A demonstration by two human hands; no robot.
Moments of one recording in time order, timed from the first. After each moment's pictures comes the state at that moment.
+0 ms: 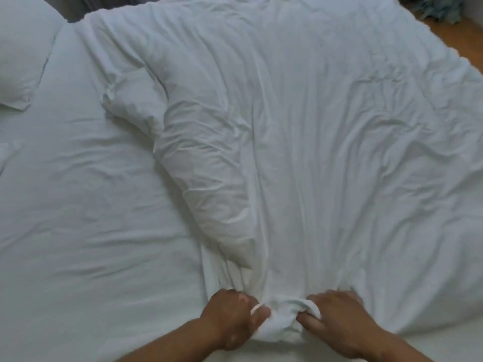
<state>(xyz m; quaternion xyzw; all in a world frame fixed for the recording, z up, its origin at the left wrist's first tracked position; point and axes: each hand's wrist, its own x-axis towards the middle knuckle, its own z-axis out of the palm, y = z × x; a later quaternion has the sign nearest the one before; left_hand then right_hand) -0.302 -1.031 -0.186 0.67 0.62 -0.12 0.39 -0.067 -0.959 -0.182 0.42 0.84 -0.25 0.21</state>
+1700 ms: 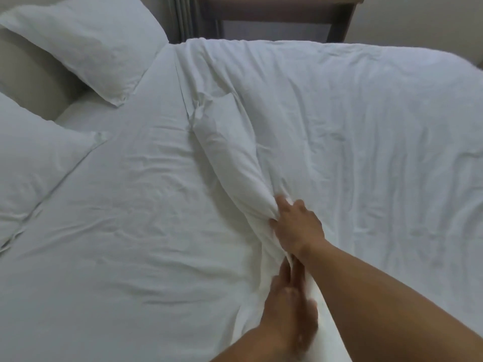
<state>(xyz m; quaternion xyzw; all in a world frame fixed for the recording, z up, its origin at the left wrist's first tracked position) -0.402 -0.974 -0.209 0.50 0.70 0.33 0.39 -0.416 -0.825 -0.173 0.49 0.85 -0.17 0.04</state>
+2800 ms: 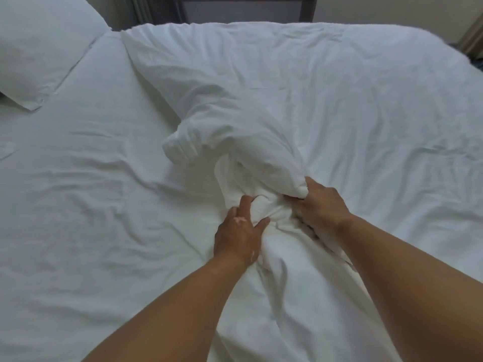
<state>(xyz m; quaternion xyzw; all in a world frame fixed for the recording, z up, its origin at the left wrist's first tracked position) -0.392 -0.742 -0.224 0.42 0.85 0.24 0.21 -0.255 -0.603 -0.179 0.53 0.78 -0.35 -0.01</state>
